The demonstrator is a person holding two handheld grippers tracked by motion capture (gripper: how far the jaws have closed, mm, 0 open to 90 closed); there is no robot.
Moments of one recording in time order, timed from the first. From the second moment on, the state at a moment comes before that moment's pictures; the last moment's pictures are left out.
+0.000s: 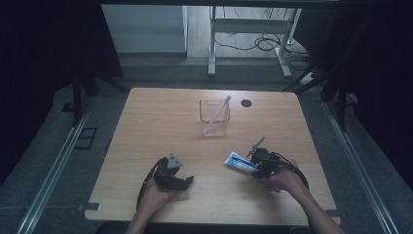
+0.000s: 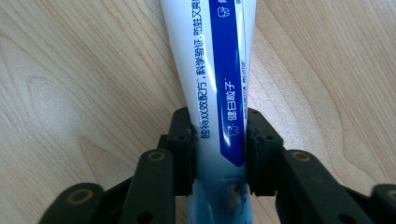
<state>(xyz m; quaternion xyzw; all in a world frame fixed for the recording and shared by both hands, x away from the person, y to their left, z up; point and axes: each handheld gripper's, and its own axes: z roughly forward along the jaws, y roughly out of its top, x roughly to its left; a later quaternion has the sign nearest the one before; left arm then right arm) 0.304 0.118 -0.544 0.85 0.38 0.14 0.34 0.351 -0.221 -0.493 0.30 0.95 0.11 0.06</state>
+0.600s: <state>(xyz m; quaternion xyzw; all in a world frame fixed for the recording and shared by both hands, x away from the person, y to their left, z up) 0.304 0.118 -0.544 0.85 0.38 0.14 0.34 0.347 -0.234 -0.483 0.32 0.93 0.18 0.07</state>
